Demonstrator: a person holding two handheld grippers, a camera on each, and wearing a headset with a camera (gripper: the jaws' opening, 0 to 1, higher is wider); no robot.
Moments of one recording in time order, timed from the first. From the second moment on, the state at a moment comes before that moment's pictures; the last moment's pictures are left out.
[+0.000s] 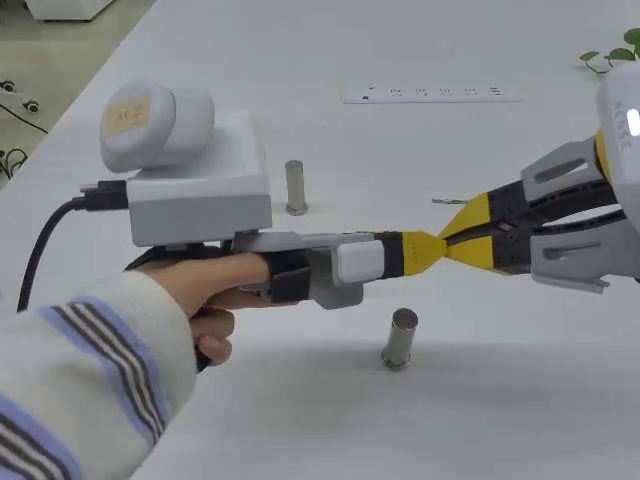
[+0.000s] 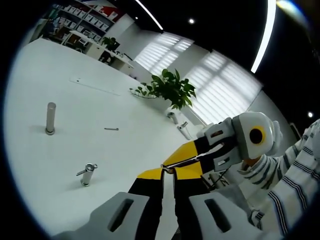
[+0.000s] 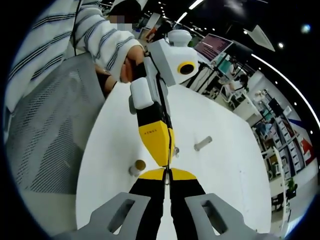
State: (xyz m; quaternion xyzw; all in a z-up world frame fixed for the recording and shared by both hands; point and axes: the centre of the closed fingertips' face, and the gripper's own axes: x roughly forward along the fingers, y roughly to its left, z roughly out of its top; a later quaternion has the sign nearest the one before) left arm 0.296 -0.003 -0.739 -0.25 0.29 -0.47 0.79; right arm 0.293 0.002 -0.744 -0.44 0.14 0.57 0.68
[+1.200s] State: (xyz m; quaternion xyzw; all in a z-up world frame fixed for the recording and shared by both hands) left arm 0.291 0.006 -0.744 -0.26 0.31 -0.46 0.79; right arm 0.288 0.004 -0.746 -0.44 0.13 0.57 0.68
